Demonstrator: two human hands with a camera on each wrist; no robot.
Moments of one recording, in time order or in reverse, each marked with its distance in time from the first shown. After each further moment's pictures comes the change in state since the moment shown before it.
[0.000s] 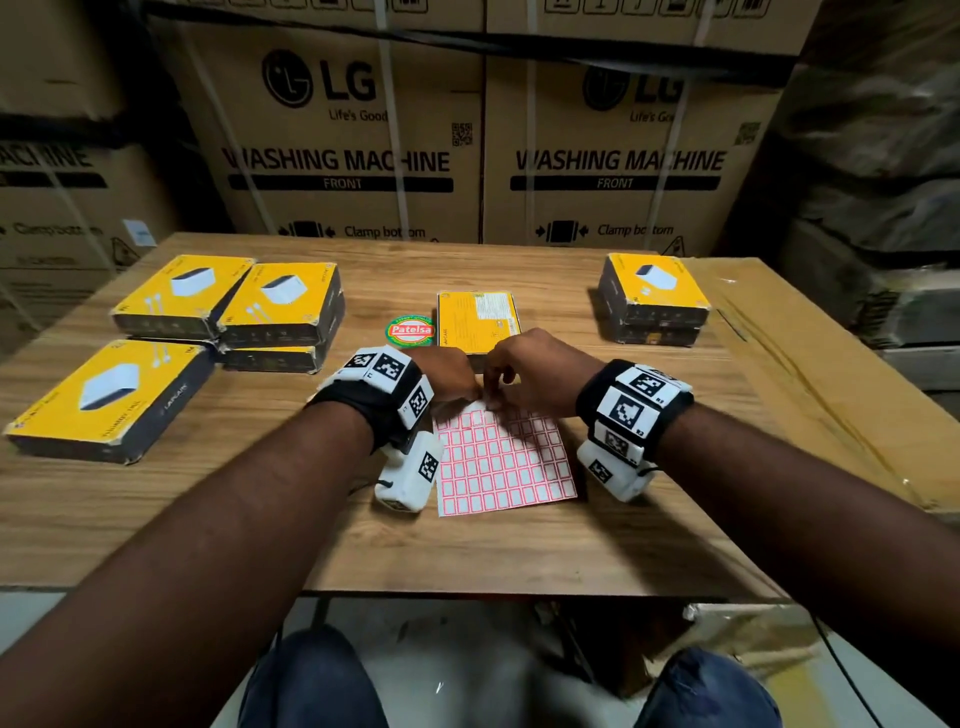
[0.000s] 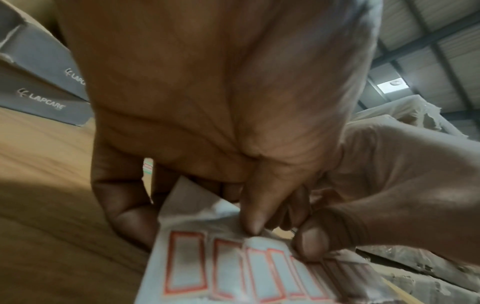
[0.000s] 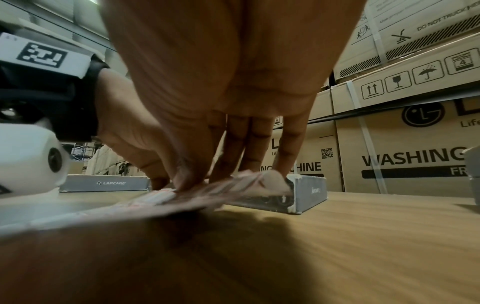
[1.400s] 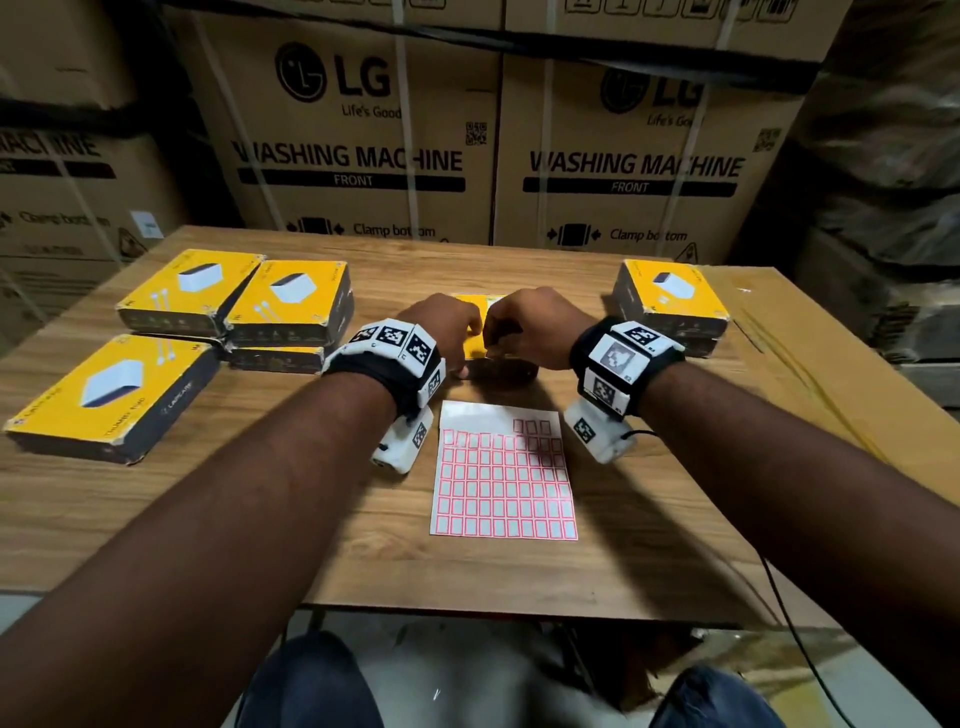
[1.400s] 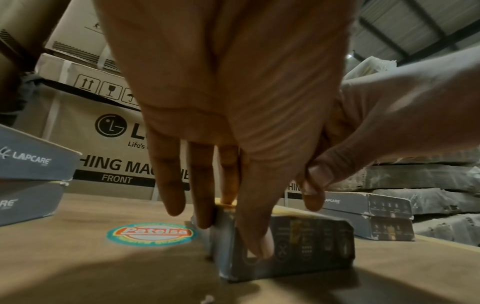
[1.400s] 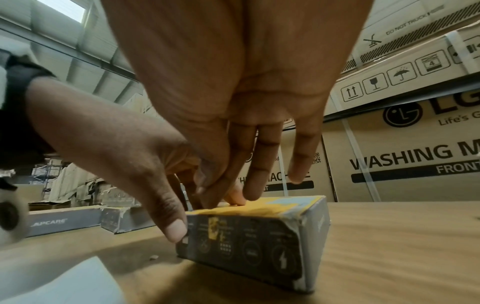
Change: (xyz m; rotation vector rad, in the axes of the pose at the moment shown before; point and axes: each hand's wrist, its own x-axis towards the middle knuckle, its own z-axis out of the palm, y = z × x) left_hand 0.025 -0.016 -0.032 0.167 0.360 0.021; right_hand 0.052 0.016 -0.020 0.024 0.070 0.105
